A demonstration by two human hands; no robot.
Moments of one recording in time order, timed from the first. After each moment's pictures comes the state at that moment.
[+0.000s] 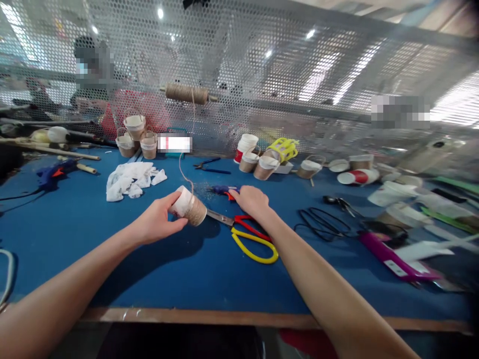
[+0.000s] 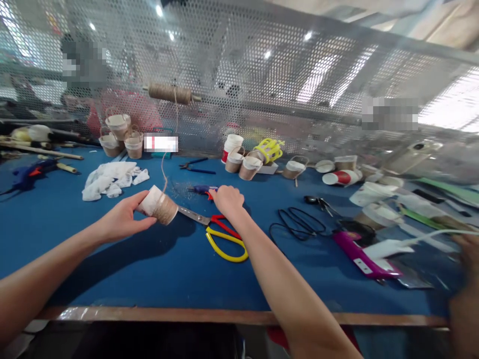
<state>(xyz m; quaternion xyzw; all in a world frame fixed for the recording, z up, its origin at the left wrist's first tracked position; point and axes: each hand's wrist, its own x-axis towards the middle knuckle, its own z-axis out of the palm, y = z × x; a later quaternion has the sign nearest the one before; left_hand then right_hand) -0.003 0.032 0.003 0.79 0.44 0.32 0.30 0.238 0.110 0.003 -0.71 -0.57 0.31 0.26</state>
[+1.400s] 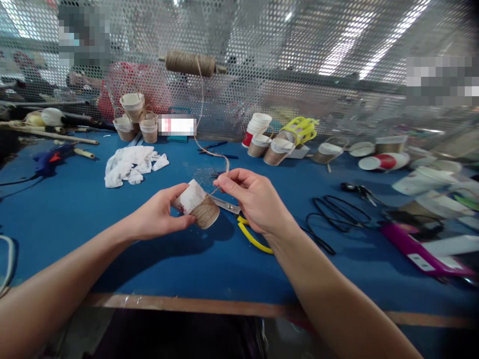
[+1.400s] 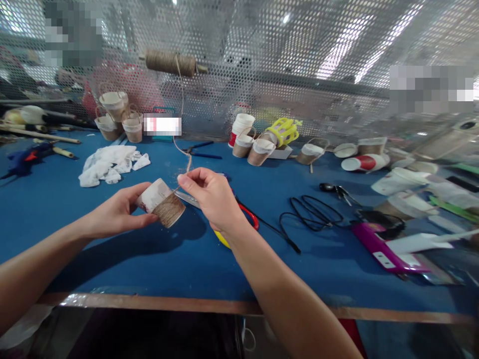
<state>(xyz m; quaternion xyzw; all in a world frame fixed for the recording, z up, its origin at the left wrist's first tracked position) 0.000 0.021 0.011 0.75 0.38 0.31 0.43 0.187 0.037 0.027 -0.45 -0.58 0.46 0.50</state>
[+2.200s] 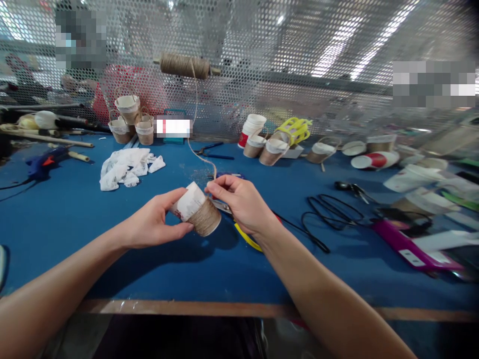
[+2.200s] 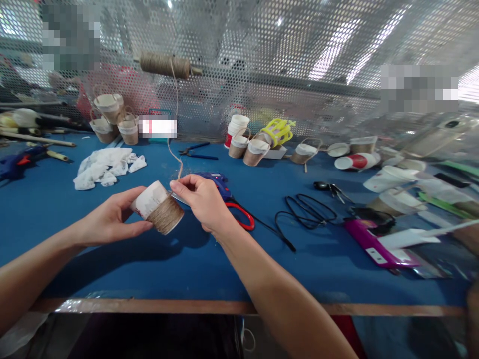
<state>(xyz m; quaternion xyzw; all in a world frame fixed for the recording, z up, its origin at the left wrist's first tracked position) -0.001 0.016 0.012 0.78 0.33 0.33 0.43 0.184 0.041 0.017 -0.45 -0.59 0.48 0.46</state>
